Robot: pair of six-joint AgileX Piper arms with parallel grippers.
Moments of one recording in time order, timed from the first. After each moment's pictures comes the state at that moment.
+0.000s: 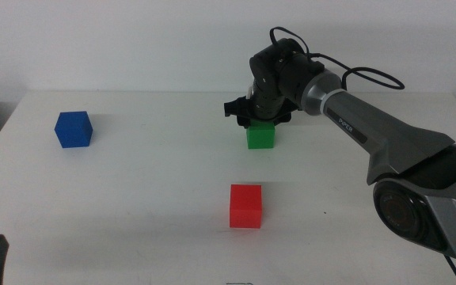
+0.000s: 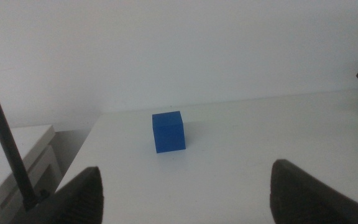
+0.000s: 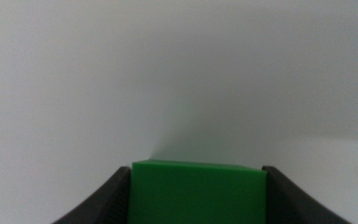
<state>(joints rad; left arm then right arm) -0.01 -0.01 0.03 -0.08 0.09 0.15 0.53 2.56 -2.44 -0.24 1.03 0.50</state>
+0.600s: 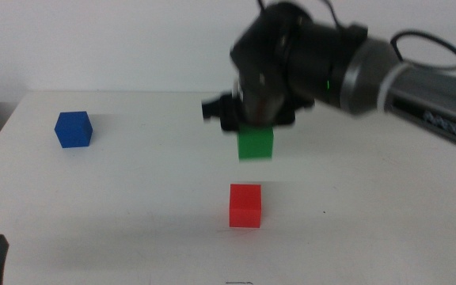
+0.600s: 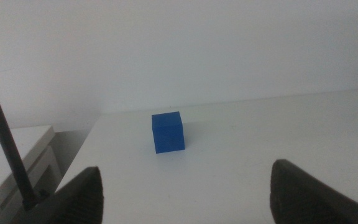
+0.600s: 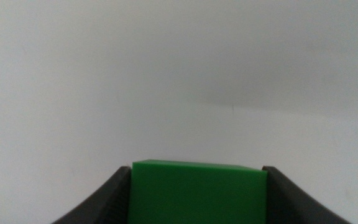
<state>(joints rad) -0.01 -0.01 0.03 -0.08 0.09 0.15 0.77 2.00 -1.83 -0.42 1.02 0.79</state>
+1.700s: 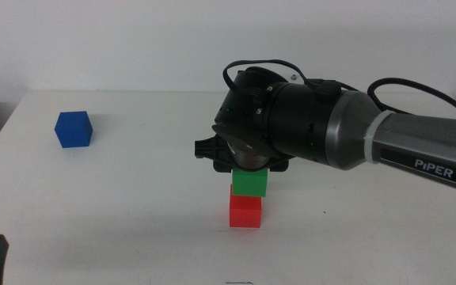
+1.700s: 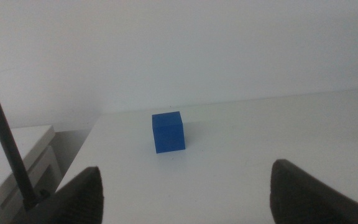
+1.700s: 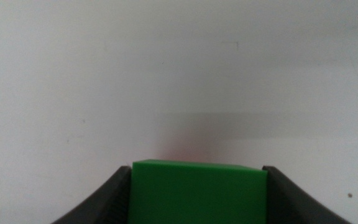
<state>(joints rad) -0.01 -0.01 0.03 -0.08 0.09 0.15 0.87 1.97 -1.61 -0.54 0.96 1.12</state>
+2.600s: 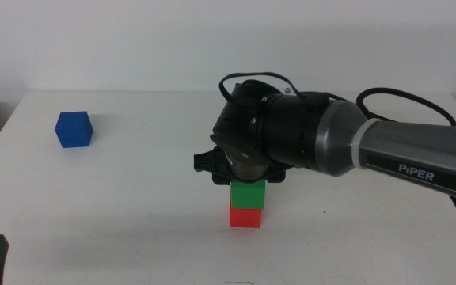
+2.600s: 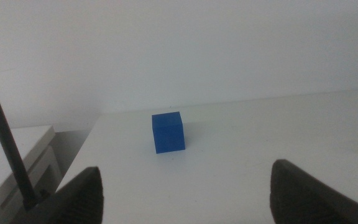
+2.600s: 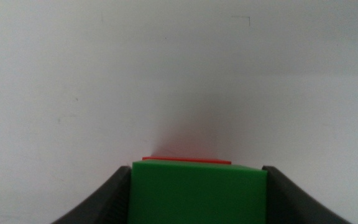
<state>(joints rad) -0.01 -0.01 0.03 -0.08 0.09 0.15 0.87 2.00 -1.60 -0.50 0.94 1.09</state>
